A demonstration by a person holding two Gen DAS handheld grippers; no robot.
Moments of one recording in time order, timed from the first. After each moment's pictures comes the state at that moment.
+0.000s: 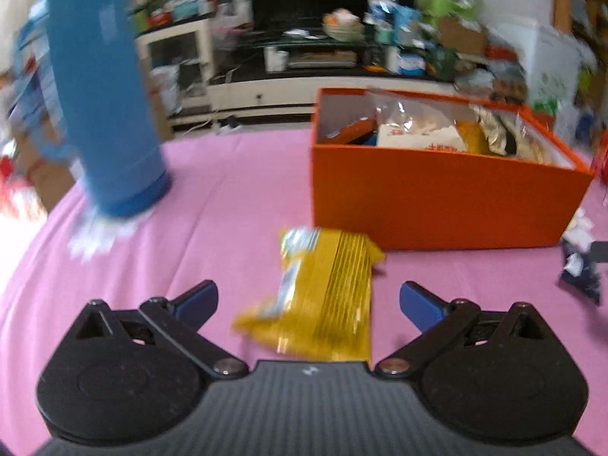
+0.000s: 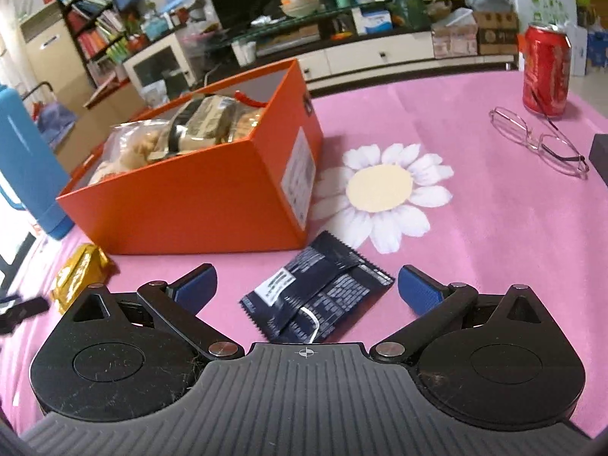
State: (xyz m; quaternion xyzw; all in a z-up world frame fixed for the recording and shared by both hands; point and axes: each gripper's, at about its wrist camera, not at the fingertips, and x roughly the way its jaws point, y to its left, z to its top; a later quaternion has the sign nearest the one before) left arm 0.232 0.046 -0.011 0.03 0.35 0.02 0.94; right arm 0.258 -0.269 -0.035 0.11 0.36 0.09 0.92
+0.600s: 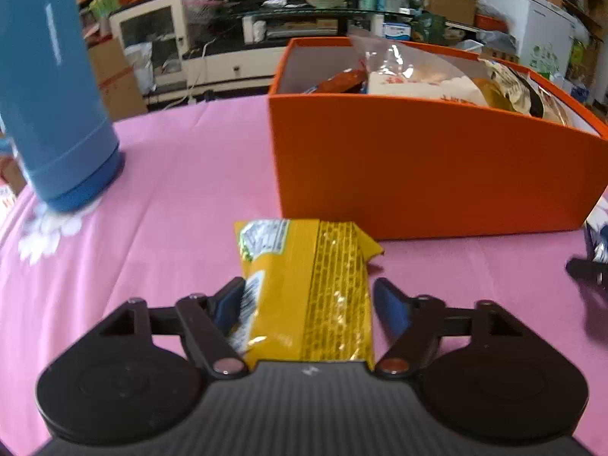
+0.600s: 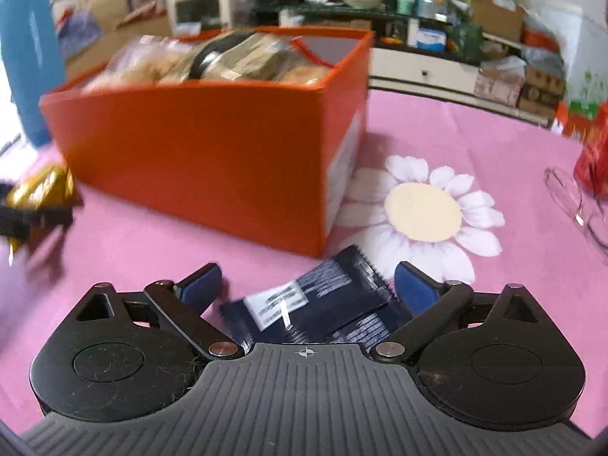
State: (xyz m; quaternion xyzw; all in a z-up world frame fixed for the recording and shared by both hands) left arm 0.268 0.040 -0.045 0.01 0.39 0.01 0.92; right arm 0.295 -0.215 -0.061 -0.05 0.36 0.13 0.92
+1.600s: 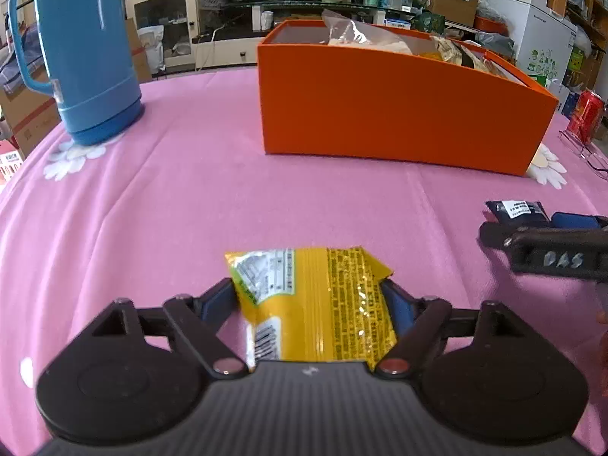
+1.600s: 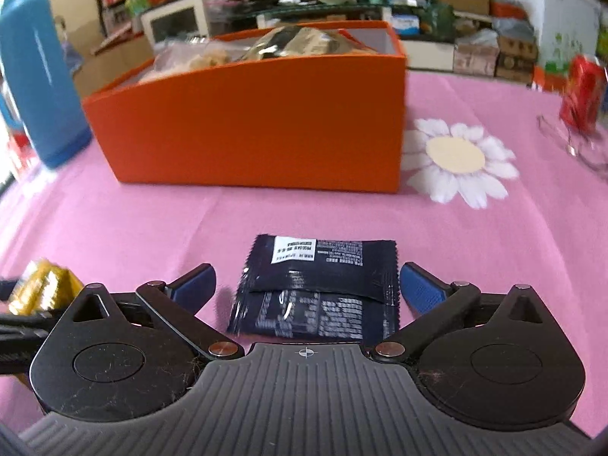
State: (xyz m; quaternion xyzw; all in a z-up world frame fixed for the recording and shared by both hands) left arm 0.179 0.015 -0.051 -0.02 0.40 0.01 0.92; right arm 0.236 -0.164 -0.059 0.00 0.36 0.09 0.93
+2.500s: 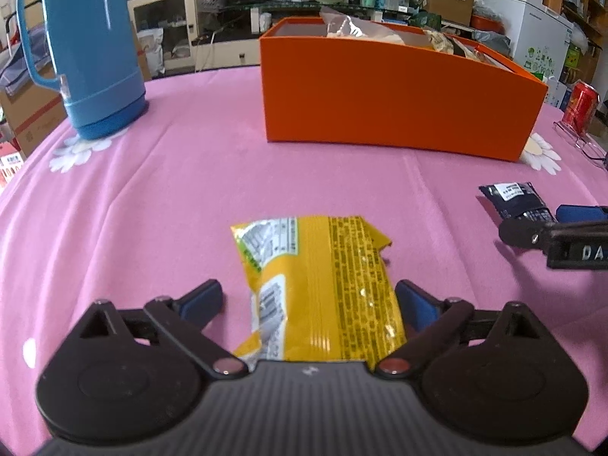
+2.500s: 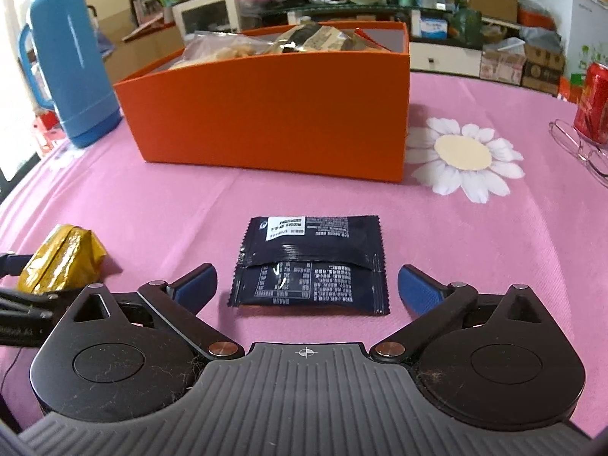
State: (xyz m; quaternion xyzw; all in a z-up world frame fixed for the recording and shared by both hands) left arm 0.161 0.016 -0.057 -0.01 0.39 0.01 0.92; right arm 0.218 -0.184 -0.057 0.00 0.36 0.14 0.92
